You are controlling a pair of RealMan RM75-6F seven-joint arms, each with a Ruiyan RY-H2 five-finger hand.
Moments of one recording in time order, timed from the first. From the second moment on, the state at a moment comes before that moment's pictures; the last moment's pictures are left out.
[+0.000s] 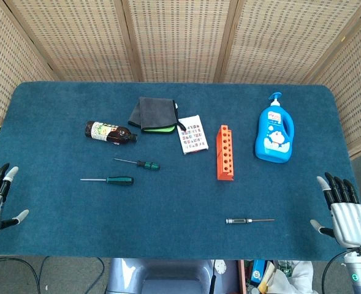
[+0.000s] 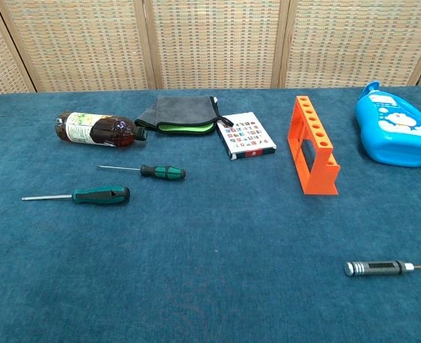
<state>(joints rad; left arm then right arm) -0.09 -1.13 -0.05 -1.61 1.48 1.50 0.13 0.08 -1.14 0.06 -1.62 -1.50 1.48 -0.15</state>
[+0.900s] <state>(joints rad) -0.09 -1.13 -0.05 -1.62 1.49 1.50 0.12 0.08 -1.14 0.04 -1.64 -1.56 1.49 -0.10</state>
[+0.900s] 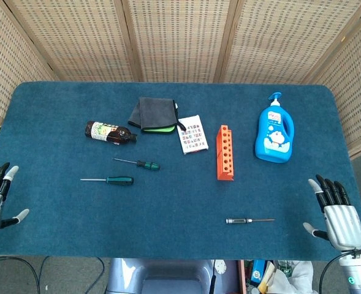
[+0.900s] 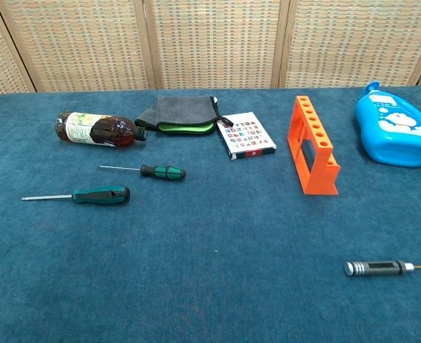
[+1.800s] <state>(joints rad) -0.09 -1.13 -0.04 -1.62 1.51 1.52 0.12 0.21 -1.45 0.00 -1.56 -1.63 1.28 -0.18</state>
